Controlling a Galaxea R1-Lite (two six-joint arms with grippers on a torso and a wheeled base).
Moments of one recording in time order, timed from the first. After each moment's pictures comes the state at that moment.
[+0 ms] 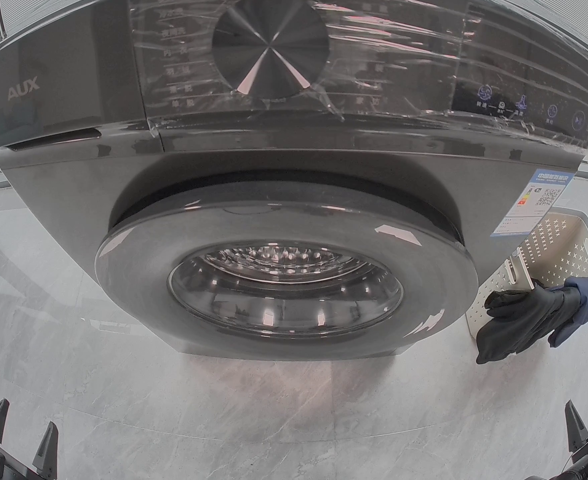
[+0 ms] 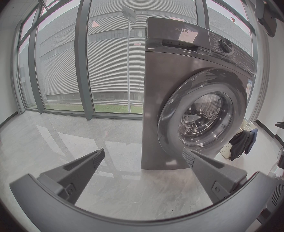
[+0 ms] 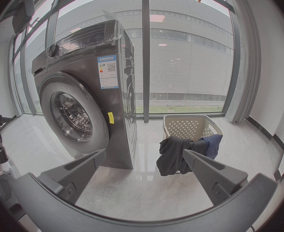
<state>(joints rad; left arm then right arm) 0.00 0.02 -0.02 0.01 0.01 -0.04 -0.01 0.02 -0.02 0.00 0.02 -0.01</state>
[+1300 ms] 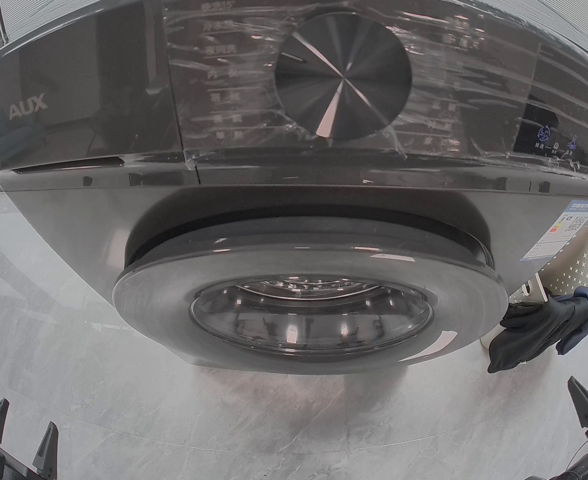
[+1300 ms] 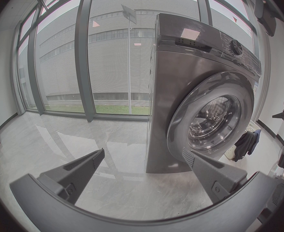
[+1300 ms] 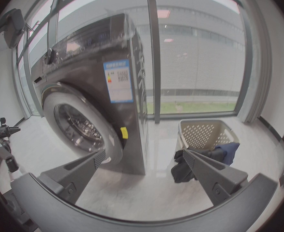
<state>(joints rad) 0.00 0.02 -0.02 0.00 0.02 -0.04 0.02 0.32 -0.15 -0.08 0.09 0.01</state>
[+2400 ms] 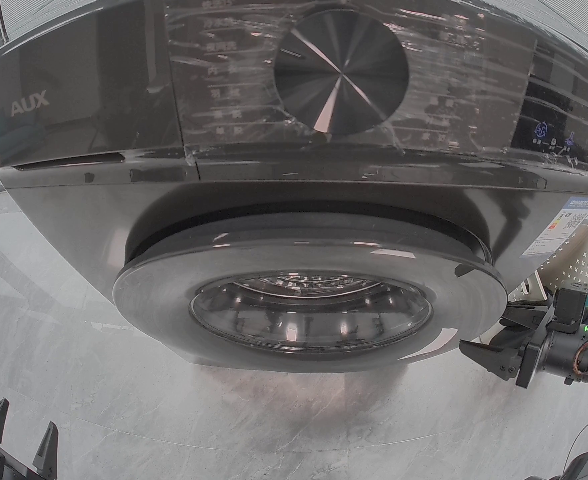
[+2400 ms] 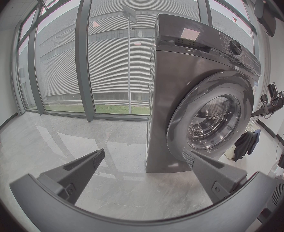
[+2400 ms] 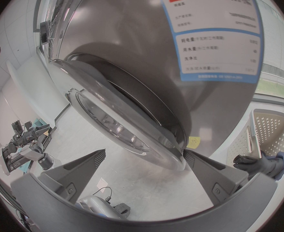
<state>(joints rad) 0.00 0.02 -0.02 0.00 0.02 -0.04 0.46 1.19 -0.33 -0.56 0.14 0.08</state>
